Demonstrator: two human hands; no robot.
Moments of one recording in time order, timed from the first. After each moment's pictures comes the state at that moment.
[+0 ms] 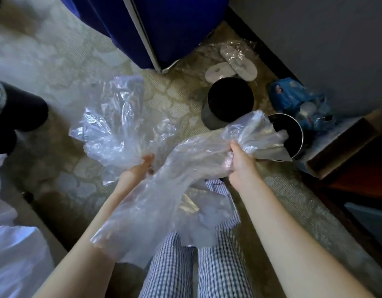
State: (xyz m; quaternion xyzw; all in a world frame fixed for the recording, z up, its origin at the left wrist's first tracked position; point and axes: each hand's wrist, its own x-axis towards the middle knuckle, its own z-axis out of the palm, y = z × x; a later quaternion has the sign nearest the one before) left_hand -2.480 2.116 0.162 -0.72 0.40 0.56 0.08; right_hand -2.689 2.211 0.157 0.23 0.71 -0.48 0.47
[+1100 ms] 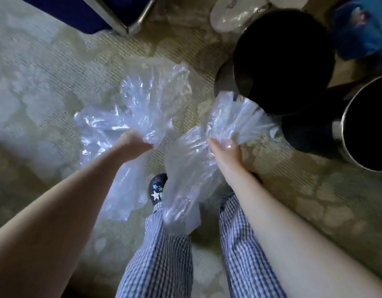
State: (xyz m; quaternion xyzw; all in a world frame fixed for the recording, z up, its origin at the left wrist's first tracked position) left_hand -2.549 1.910 -0.178 -0.56 0.68 0.36 0.32; right_hand -2.694 2.074 -0.173 0.13 0.80 -0.30 0.51
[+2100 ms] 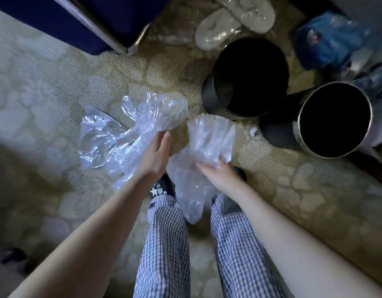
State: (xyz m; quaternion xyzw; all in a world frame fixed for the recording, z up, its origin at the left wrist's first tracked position) left_hand -2.583 1.984 -0.080 -0.54 0.62 0.57 0.05; right_hand -2.688 2.111 -0.071 -0.01 0.74 -0.24 0.63
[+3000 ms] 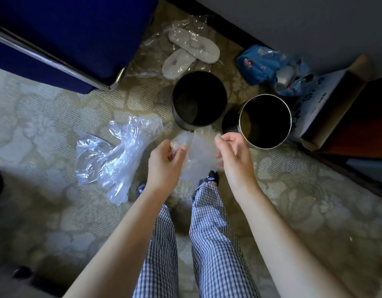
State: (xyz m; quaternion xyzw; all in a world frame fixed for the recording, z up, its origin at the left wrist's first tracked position) left_hand -2.652 2.061 0.107 -0.49 0.67 0.56 -0.04; right_hand -2.752 2.162 0.140 0.03 0.78 -0.50 0.37
